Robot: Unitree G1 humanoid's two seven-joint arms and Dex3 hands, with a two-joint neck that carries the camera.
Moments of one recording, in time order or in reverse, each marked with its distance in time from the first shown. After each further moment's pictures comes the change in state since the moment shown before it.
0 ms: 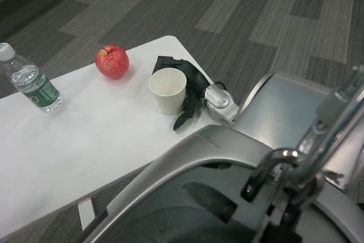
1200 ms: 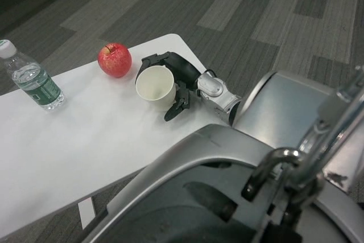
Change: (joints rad) left arm 0.003 -0.001 0.001 0.000 0.000 0.000 0.000; right arm -0.058 -0.064 0.028 -0.069 -0.015 0.022 0.083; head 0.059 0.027
